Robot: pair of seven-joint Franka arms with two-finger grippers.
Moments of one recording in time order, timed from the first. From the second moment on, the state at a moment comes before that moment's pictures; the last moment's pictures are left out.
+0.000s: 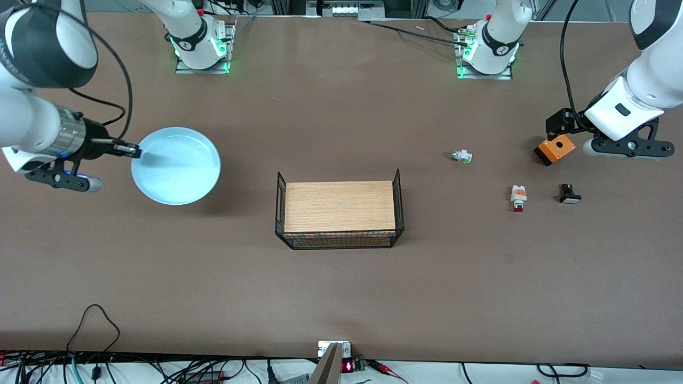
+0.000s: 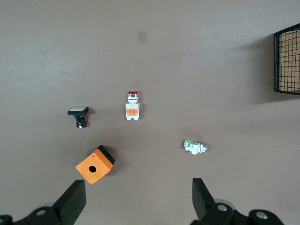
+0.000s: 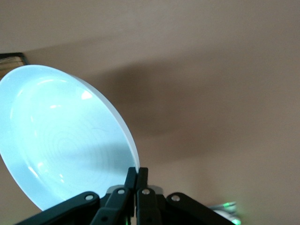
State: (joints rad) left arm -0.04 -0.01 -0.04 -1.73 0.05 1.62 -0.01; right arm 0.20 0.20 -0.08 -1.53 0.15 1.51 0.43
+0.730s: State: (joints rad) left arm -0.04 -0.01 -0.04 -1.72 0.05 1.62 -0.01; right arm 0.49 0.22 -0.07 -1.49 0.25 1.64 0.98
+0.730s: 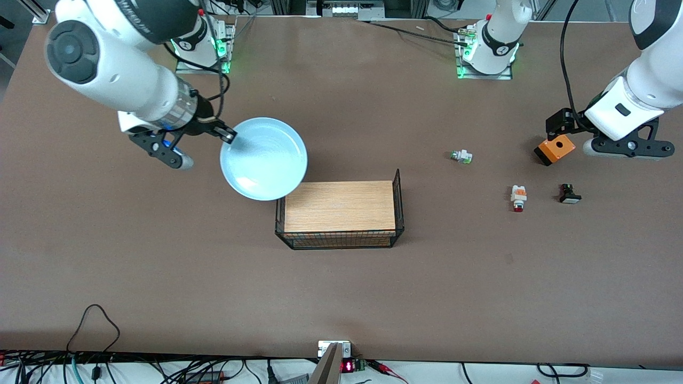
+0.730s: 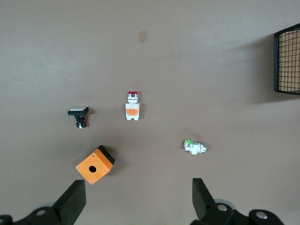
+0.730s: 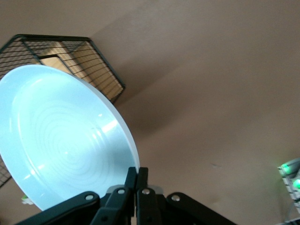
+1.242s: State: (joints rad) left arm -0.04 -0.01 -0.04 -1.72 0.05 1.62 -0.01; right arm 0.62 0.34 -0.07 -1.49 0.25 1.90 1.17
